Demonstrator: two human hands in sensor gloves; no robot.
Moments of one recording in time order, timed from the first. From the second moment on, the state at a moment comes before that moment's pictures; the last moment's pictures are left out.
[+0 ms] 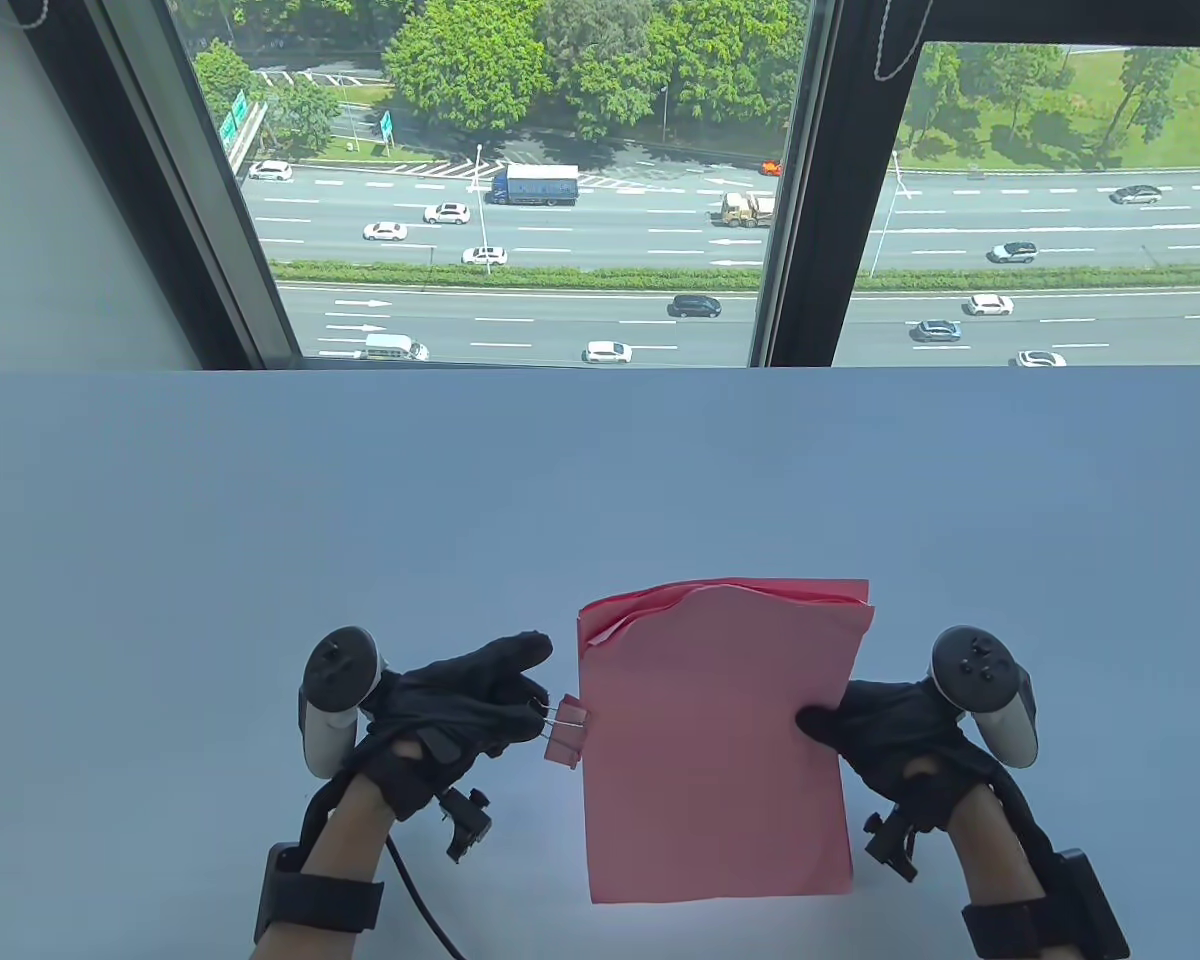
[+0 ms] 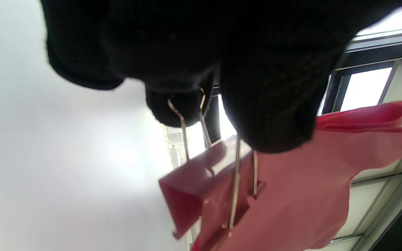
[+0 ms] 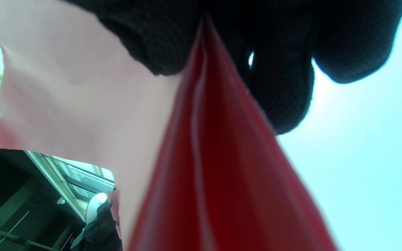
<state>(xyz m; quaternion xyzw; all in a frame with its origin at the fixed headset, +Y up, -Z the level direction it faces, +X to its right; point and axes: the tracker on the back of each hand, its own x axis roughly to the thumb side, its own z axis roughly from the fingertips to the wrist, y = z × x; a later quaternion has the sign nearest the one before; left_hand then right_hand) -0.208 -0.740 -0.325 -0.10 -0.16 0.62 0.76 0.234 -0.736 -0.317 0.18 0.15 0.81 0.53</state>
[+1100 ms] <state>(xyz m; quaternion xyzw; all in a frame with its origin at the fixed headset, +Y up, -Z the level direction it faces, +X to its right) -0.239 -0.711 -0.317 0.08 -0.14 0.63 0.76 0.207 -0.745 -0.310 0.20 0.19 0.86 0.43</state>
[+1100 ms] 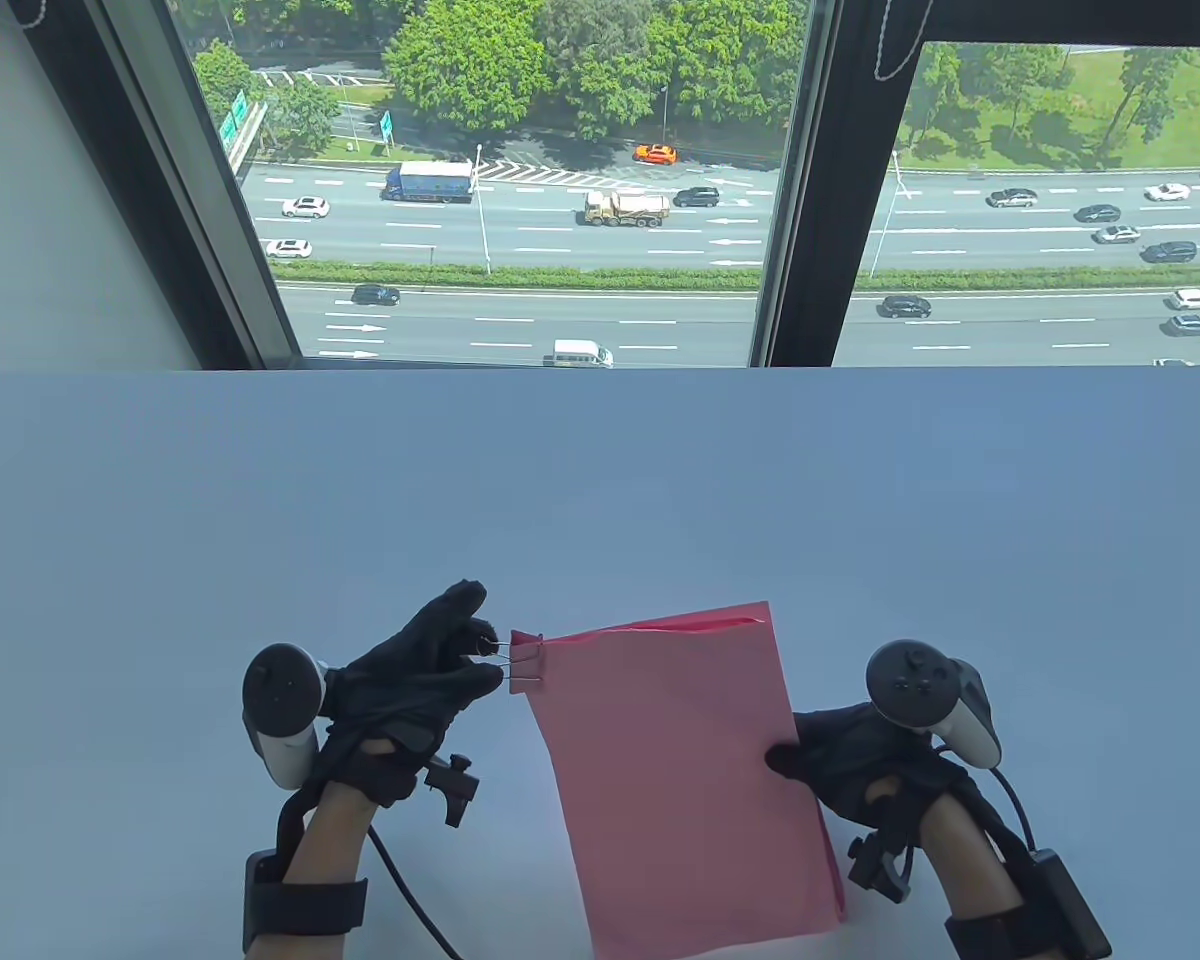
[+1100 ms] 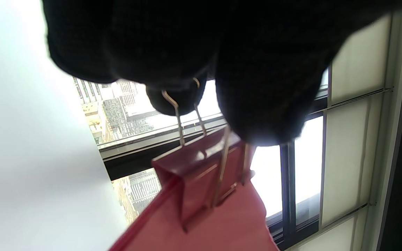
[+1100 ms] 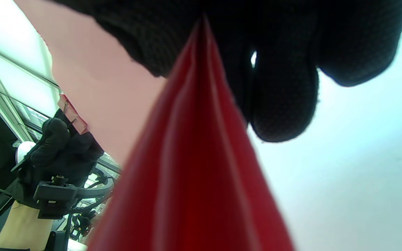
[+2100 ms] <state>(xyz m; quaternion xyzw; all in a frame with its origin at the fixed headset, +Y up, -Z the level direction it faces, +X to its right) -0.220 -0.714 -0.314 0.05 -0.06 0.23 0.97 0.215 -0.765 -0.334 0.04 0.19 0.82 0.53</state>
